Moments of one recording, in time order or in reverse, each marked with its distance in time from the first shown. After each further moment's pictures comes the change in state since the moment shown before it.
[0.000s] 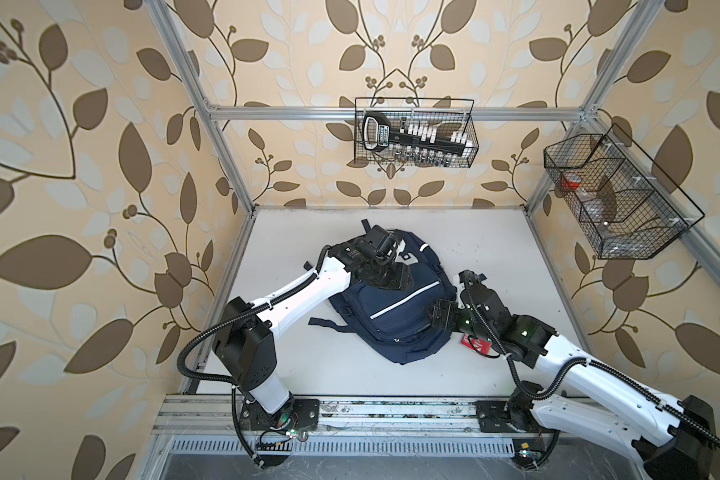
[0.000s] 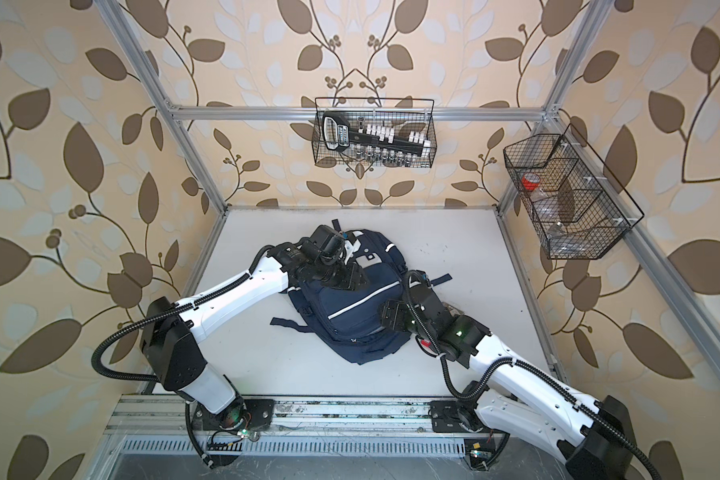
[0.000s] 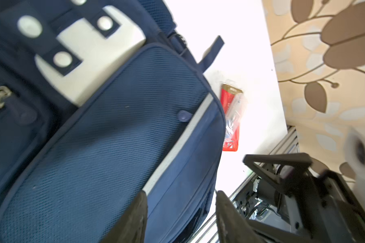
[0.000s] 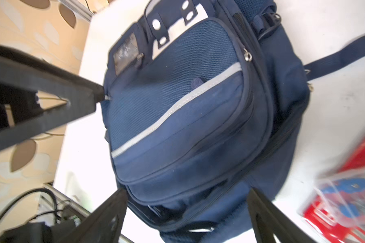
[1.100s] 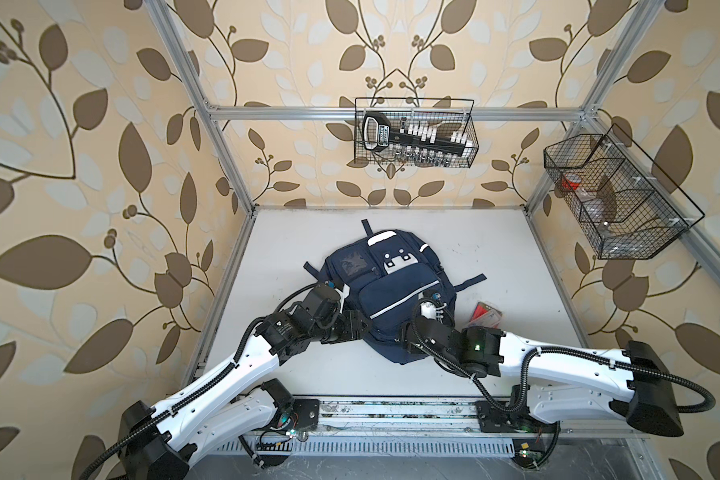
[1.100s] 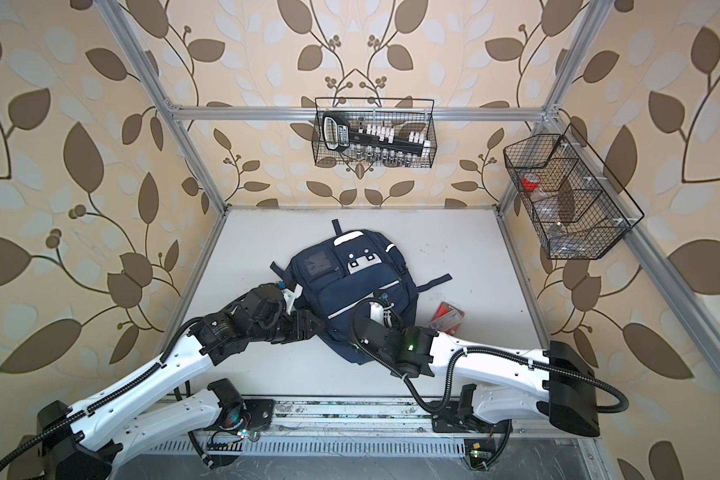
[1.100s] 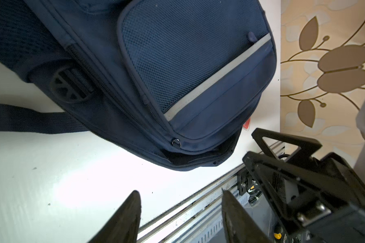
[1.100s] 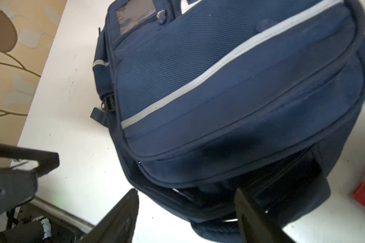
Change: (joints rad) left arm 0.011 -0.726 -0.728 0.124 -0.048 -0.336; right arm 0.412 0.299 0.096 0.031 0.344 0.243
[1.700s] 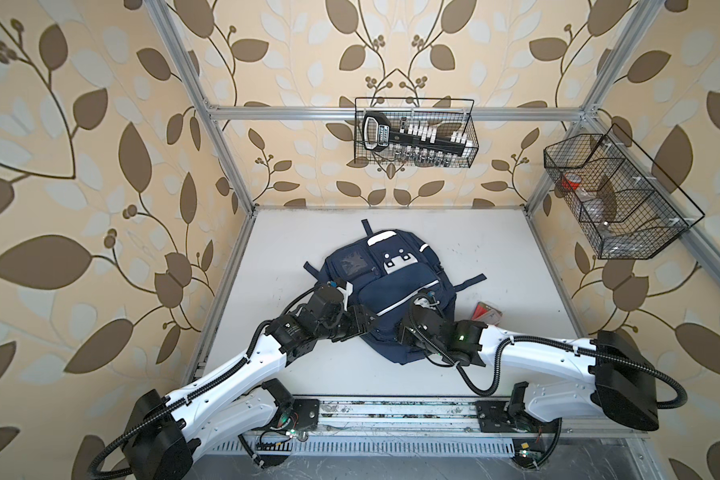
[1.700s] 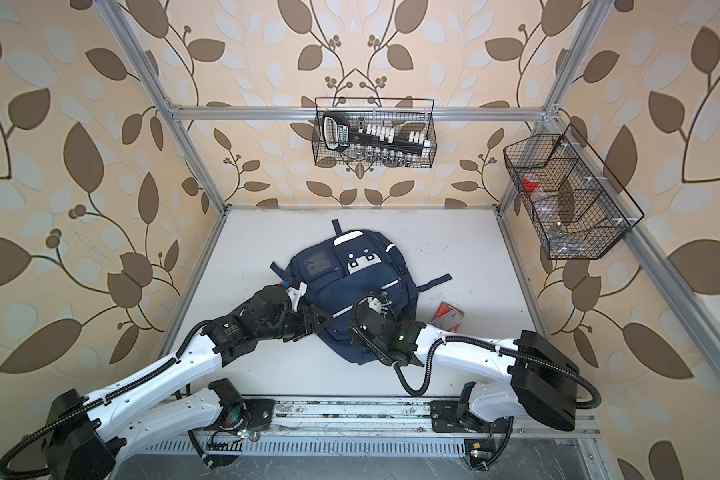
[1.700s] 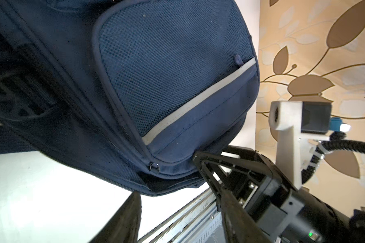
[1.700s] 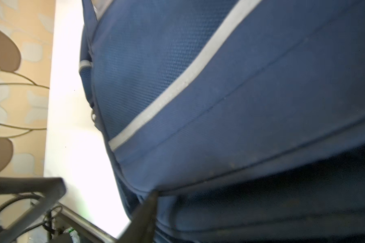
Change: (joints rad) left arm 0.000 0.044 -0.076 0.227 0.029 -0.132; right arm -0.105 0.129 -0.027 0.207 -0.194 0.086
